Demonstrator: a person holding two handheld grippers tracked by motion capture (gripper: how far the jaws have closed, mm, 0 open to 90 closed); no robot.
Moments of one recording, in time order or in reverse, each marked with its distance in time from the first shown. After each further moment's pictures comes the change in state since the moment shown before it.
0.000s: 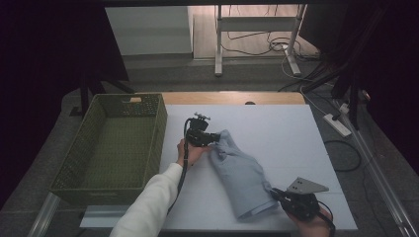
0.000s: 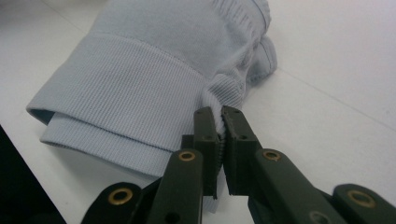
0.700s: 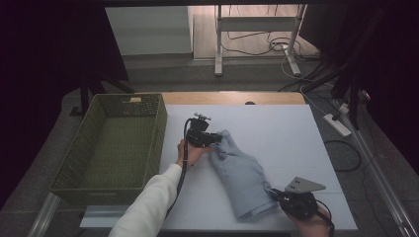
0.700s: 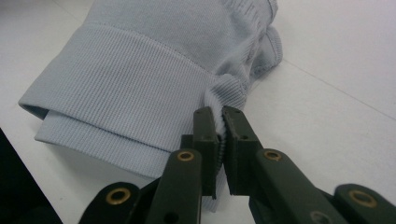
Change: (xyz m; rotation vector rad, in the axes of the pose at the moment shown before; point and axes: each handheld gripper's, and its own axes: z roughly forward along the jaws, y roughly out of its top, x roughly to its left) left arm -0.004 0.001 -0.004 -0.012 -0.024 0.033; right arm -0.001 -0.001 0.005 0.024 0.009 -0.014
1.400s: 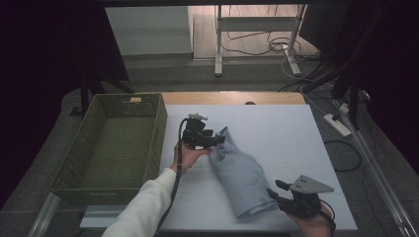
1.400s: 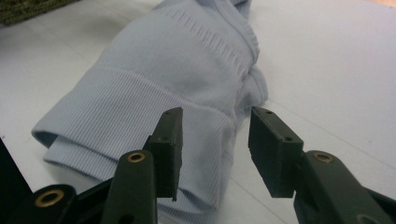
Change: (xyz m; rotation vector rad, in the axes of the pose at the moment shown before) left arm -0.018 -0.009 -0.030 -0.093 -0.032 0.037; right arm 0.001 0.009 -0.013 -0.132 -0.022 -0.004
